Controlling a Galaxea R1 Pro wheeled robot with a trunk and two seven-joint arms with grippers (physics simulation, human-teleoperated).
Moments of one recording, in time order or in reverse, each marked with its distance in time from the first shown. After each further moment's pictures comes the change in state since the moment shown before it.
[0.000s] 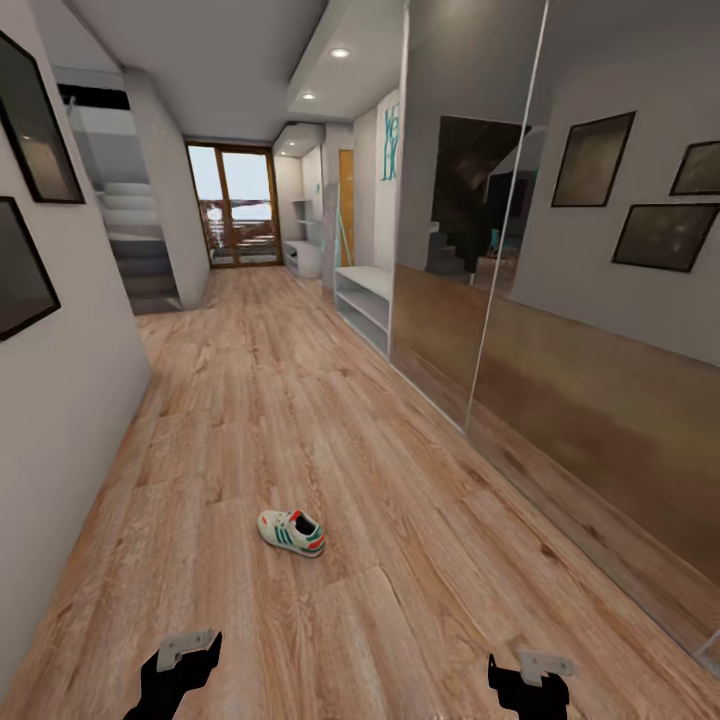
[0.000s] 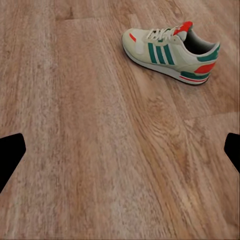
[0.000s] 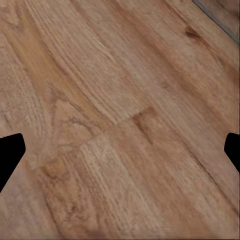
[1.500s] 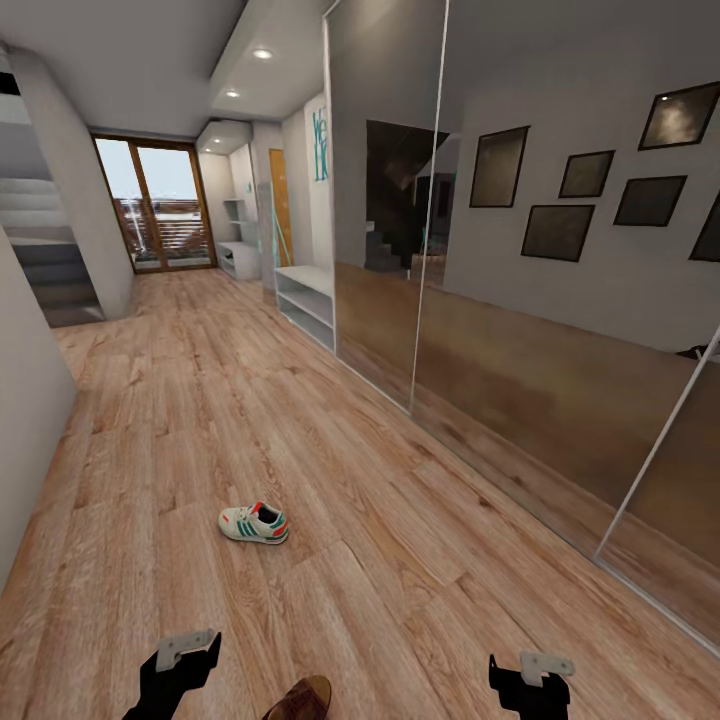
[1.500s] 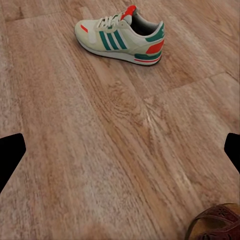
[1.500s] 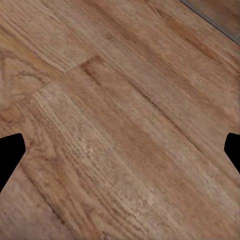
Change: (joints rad) left arm 0.000 0.003 -0.003 0.000 -0.004 0.002 0.001; right arm 0.000 -0.004 0.003 0.001 0.004 0.000 0.005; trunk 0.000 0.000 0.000
